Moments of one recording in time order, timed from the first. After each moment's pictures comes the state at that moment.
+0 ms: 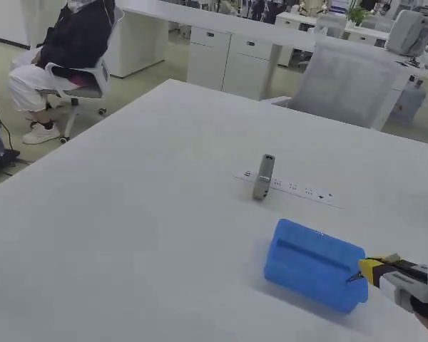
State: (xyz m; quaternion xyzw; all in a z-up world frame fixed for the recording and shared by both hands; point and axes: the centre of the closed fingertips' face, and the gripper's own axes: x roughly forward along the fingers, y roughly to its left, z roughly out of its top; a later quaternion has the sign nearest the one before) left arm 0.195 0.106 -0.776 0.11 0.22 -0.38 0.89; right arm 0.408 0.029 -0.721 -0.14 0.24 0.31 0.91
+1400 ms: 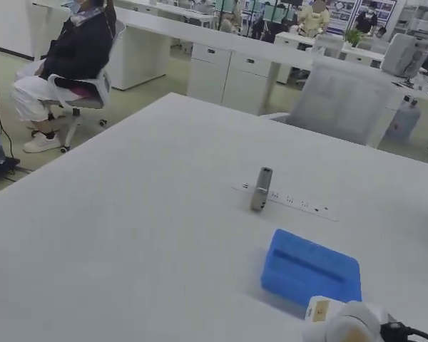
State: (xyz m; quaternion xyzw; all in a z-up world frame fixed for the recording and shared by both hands) left arm 0.199 0.121 -0.790 0.17 0.24 -0.35 0.89; right arm 0.285 0.110 -0.857 -0.38 0.36 0.54 0.66
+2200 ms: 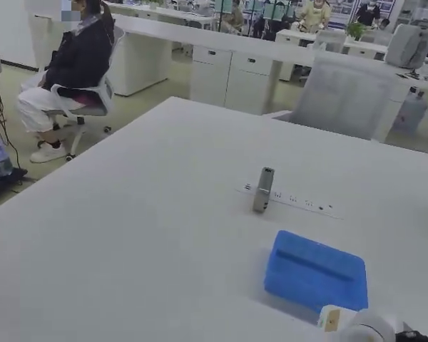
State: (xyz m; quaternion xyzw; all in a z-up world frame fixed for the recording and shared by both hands) left arm 0.201 0.128 -0.794 0.16 0.27 -0.33 0.89; right arm 0.282 0.090 -0.835 -0.30 0.37 0.51 0.71
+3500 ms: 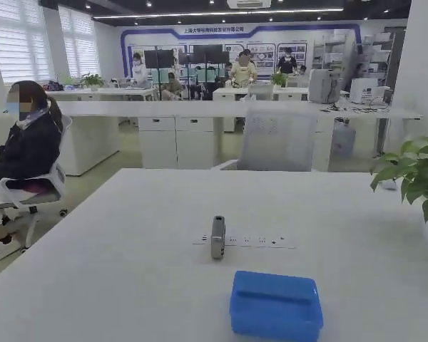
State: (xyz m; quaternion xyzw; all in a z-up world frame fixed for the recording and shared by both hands) left arm 0.211 0.192 -0.740 0.07 0.27 -0.21 0.94; right arm 0.223 -0.040 -0.758 -0.03 0.34 0.28 0.90
